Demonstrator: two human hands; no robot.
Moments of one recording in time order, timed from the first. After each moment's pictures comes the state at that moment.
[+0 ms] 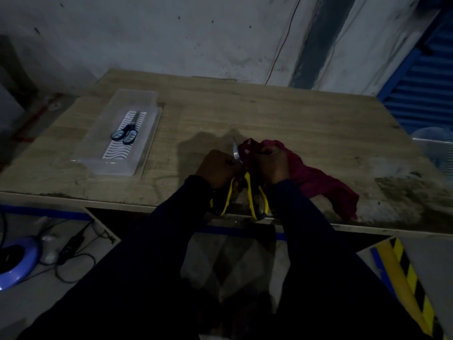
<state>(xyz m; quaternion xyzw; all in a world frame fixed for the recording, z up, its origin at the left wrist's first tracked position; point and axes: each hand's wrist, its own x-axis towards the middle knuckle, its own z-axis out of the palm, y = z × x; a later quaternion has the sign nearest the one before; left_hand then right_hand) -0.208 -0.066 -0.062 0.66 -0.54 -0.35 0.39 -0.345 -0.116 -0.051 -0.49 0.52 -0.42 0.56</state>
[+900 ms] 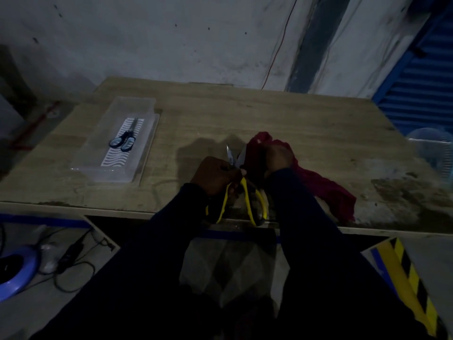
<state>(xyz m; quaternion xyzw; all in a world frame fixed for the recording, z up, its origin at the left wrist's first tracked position) -0.211 -0.055 -0.056 0.65 -0.52 -0.36 0.42 -0.358 -0.161 -0.048 -0.72 0.64 -0.20 0.18</state>
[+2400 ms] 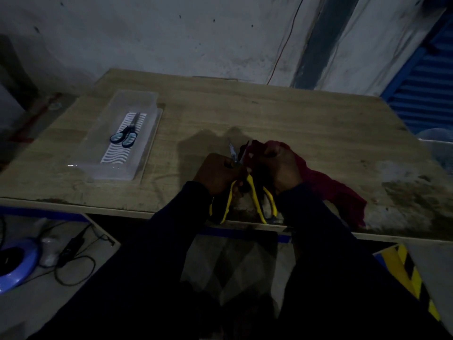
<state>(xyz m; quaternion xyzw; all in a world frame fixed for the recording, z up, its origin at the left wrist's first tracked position) -0.206 -0.063 -0.063 0.63 -0.51 -0.37 0.46 -0.356 -0.131 -0.054 -0.52 0.47 -0.41 0.58</state>
